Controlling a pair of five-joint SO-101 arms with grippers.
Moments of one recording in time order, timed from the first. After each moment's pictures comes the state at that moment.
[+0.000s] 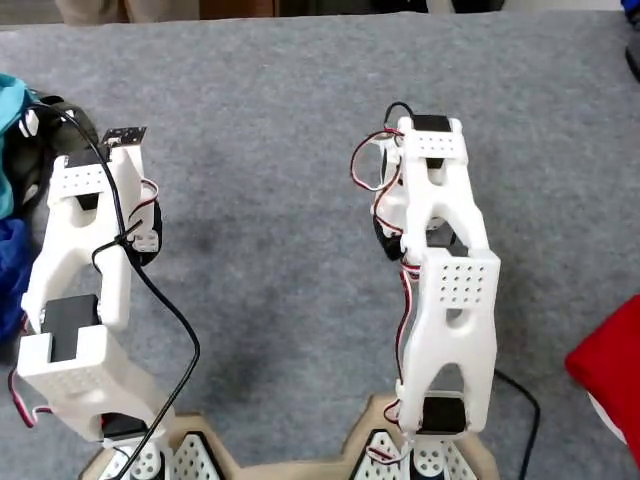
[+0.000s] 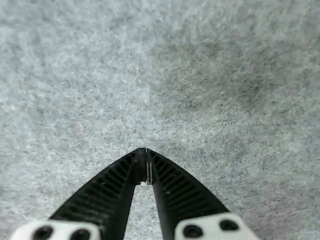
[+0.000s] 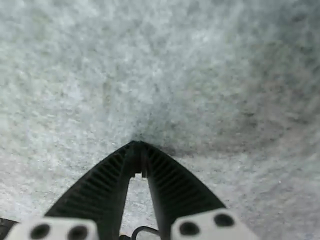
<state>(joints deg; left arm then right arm) -14.0 11.4 10.6 78.0 -14.5 -1.9 51.1 -31.5 100.4 10.5</state>
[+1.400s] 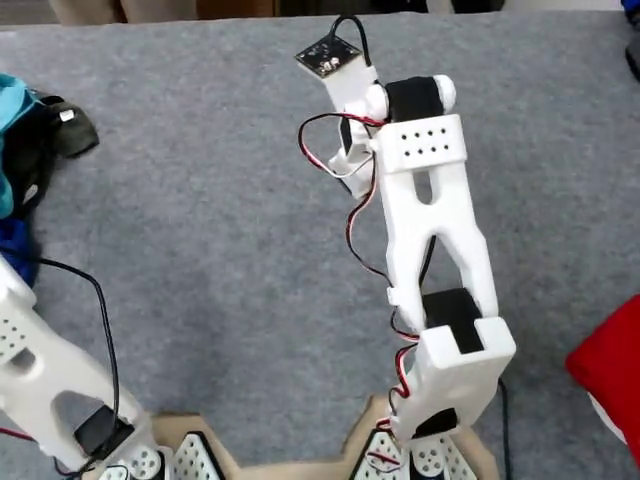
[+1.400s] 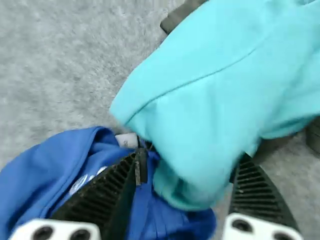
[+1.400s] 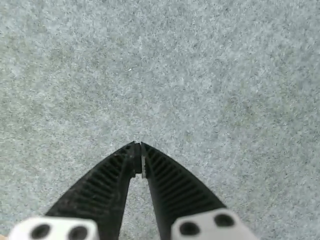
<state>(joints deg) -49.3 47.0 -53.2 74.3 -6.5 -15.3 15.0 -29.4 100.9 17.1</state>
